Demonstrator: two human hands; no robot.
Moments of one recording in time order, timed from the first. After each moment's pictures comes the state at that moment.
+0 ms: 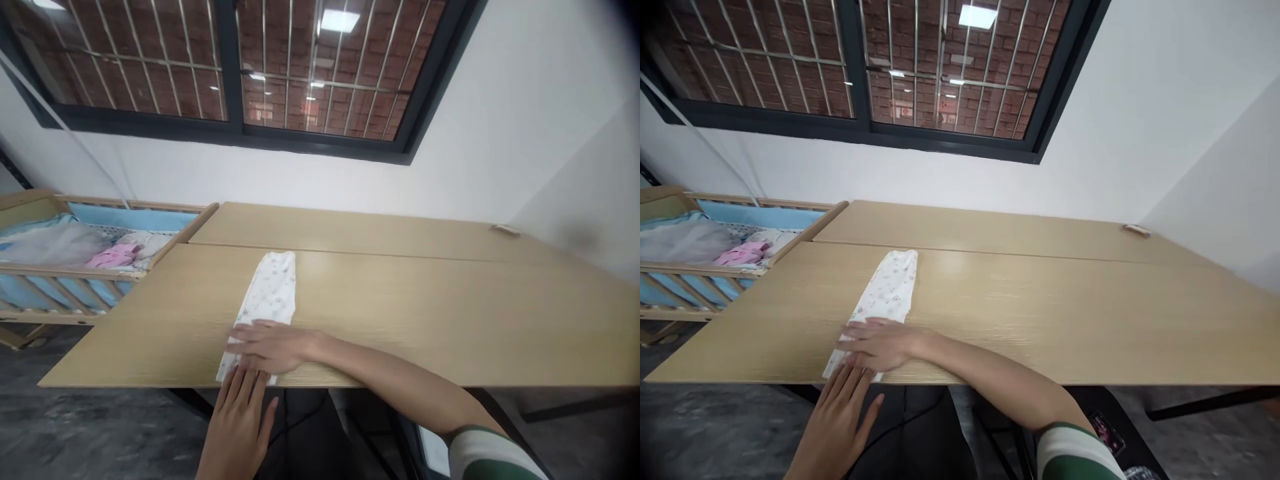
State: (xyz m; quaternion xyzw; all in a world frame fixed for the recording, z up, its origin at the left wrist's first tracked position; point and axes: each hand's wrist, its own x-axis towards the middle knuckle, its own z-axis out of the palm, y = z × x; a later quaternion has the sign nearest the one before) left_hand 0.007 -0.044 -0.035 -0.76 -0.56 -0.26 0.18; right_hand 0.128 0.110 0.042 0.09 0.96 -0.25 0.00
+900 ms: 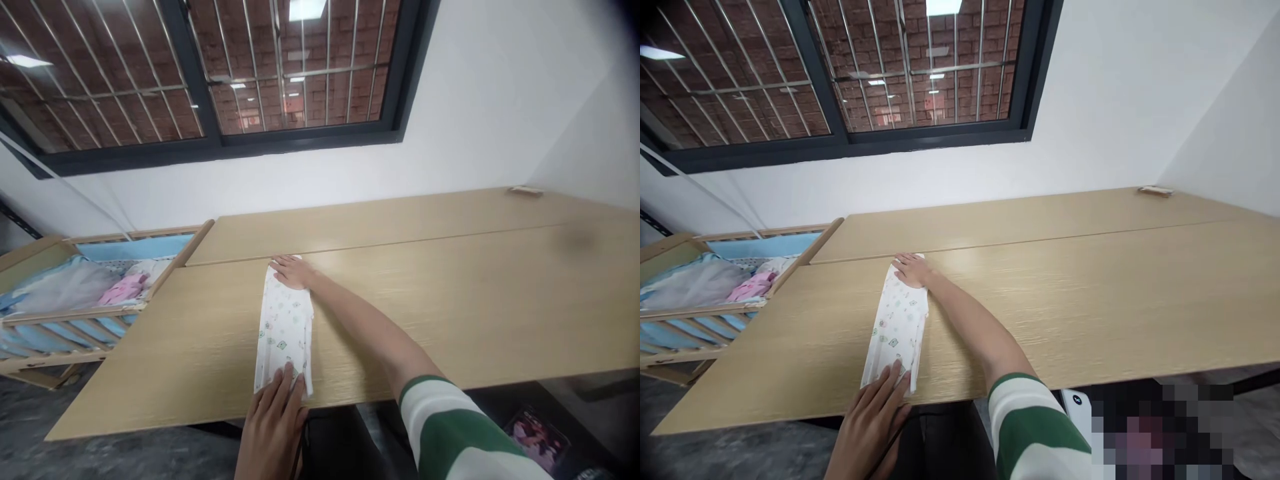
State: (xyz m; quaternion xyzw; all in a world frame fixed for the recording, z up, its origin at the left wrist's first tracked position) left_hand 0.033 -0.011 -0.022 -0.83 -0.46 -0.23 0.22; right_hand 0.152 0.322 0.013 0.33 0.94 -0.02 -0.09
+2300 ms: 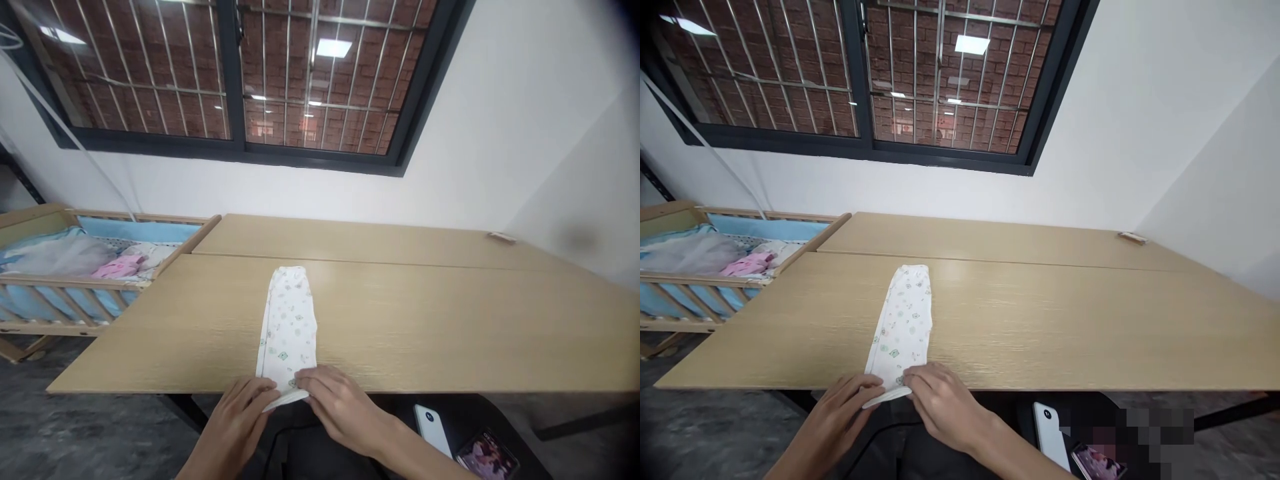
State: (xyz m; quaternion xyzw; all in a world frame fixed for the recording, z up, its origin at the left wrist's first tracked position) left_hand -0.009 -0.041 0.003 -0.83 -0.44 -0.34 0.00; right_hand 0.241 0.005 0.042 0.27 0.92 -0.13 -0.23
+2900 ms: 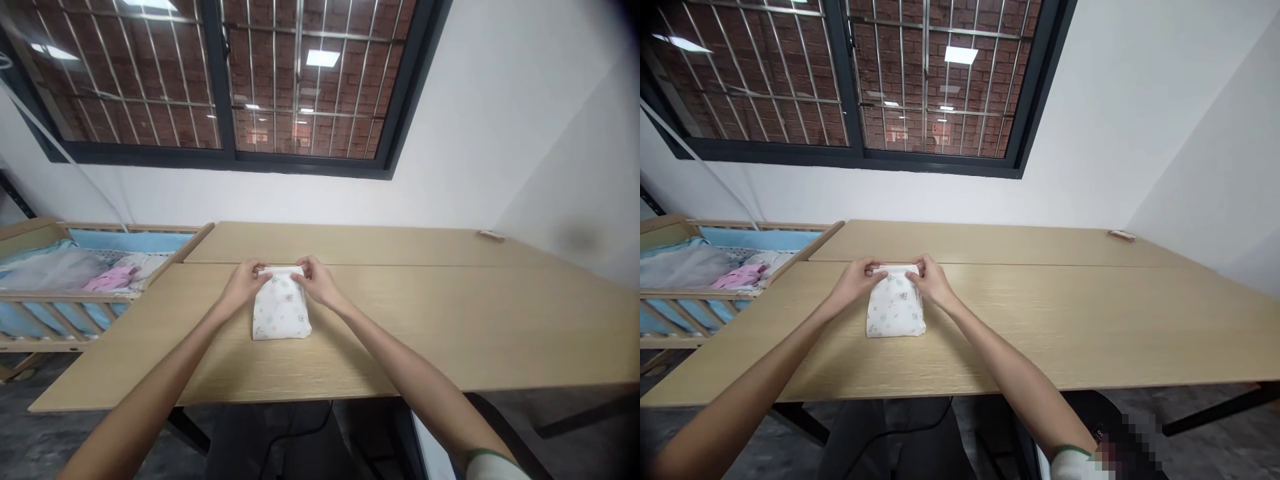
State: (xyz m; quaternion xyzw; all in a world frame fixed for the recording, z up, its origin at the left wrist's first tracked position) left_hand -0.012 0.167 0.111 -0.69 -0.58 -0.39 -0.18; right_hand 0.210 0.192 0.104 0.46 0.74 -0.27 -0.41
